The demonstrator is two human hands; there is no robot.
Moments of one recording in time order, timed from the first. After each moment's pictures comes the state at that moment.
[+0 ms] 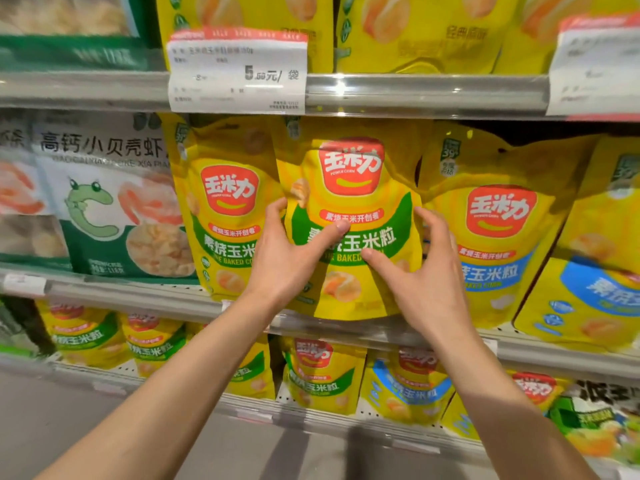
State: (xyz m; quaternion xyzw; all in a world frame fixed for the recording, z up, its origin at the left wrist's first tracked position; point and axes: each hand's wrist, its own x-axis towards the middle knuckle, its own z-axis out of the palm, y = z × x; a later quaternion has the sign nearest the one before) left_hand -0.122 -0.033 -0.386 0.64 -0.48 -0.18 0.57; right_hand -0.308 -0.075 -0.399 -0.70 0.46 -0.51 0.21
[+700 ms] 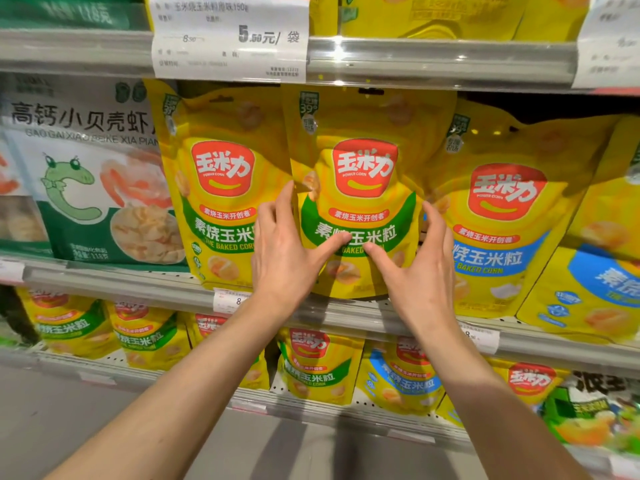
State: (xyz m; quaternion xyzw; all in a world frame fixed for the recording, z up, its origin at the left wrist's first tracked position) left_hand -0.126 -0.054 -0.419 0.69 -0.52 0.06 0.50; right_hand -0.295 -0.099 -0.432 -0.68 0.49 -0.52 0.14
